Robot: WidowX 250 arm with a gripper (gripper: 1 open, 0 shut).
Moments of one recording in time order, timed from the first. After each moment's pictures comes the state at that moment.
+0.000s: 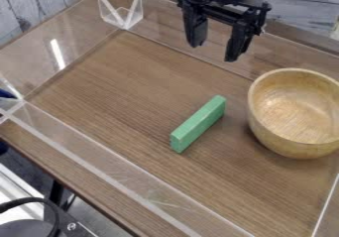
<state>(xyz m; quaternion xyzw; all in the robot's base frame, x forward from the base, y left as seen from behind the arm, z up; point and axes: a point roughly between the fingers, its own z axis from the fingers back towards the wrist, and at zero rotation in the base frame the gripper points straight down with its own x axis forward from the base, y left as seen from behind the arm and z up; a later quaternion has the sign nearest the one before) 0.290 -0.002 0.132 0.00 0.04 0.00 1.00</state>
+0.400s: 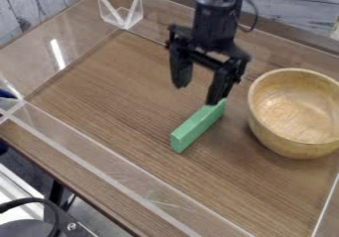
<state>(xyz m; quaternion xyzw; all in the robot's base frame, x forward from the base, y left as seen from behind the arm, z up) 0.259 0.000 0.086 0.00 0.10 -0.03 1.00</state>
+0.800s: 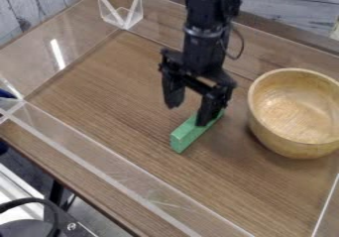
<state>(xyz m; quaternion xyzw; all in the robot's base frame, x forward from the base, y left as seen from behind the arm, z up) 0.252 0.006 0.057 0.00 0.09 -0.04 0.99</state>
